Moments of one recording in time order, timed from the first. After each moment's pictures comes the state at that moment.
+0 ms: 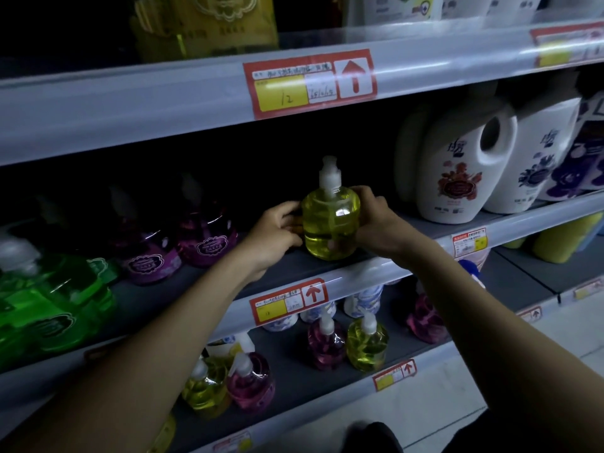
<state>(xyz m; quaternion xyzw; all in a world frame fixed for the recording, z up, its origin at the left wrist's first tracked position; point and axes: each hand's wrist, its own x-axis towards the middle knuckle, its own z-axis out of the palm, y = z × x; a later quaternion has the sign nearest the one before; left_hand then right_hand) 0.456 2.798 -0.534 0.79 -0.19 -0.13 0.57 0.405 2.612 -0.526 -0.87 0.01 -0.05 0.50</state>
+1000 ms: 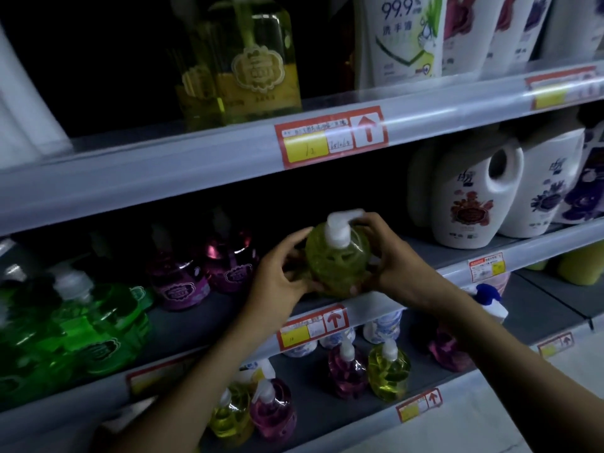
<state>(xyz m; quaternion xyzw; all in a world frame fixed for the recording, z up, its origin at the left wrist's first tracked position) 0.403 2.828 -0.521 0.76 -0.25 0.04 0.60 0.367 2.630 -0.513 -0.83 -0.13 -0.13 0.53</state>
